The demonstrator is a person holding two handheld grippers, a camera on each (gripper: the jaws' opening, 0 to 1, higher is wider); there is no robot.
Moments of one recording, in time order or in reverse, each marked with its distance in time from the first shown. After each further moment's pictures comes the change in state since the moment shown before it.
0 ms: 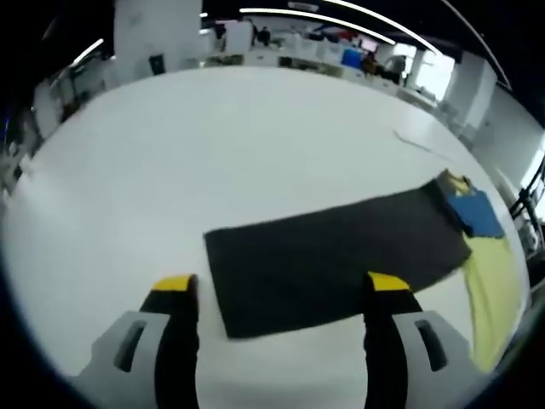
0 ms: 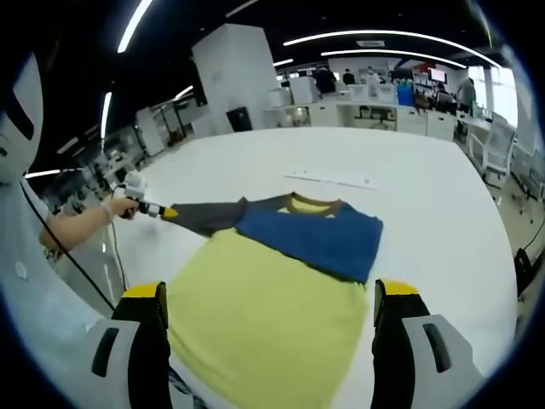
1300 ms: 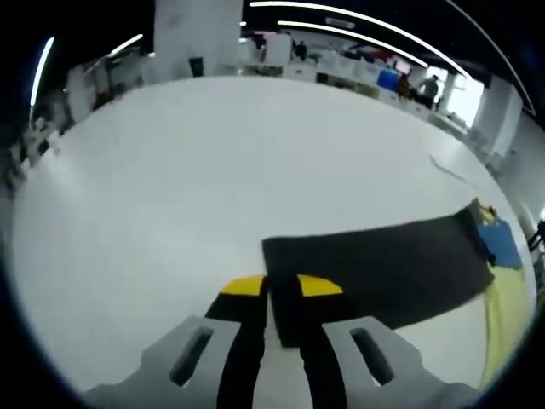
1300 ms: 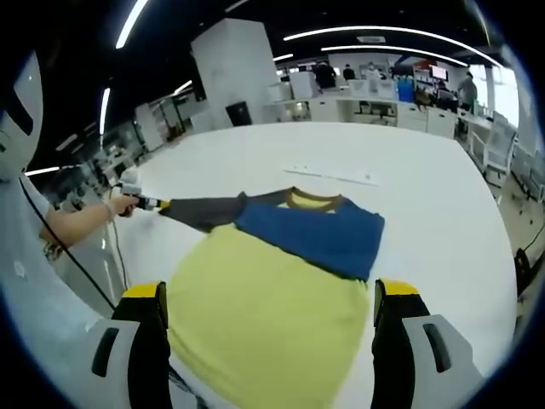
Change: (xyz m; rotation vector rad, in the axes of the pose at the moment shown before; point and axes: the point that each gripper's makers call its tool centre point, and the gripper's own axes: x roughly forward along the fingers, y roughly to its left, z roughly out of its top) left arm -0.002 0.046 0.002 -0.093 -0.066 0.135; right arm 0.005 0.002 -0.003 -0.004 0.027 0.001
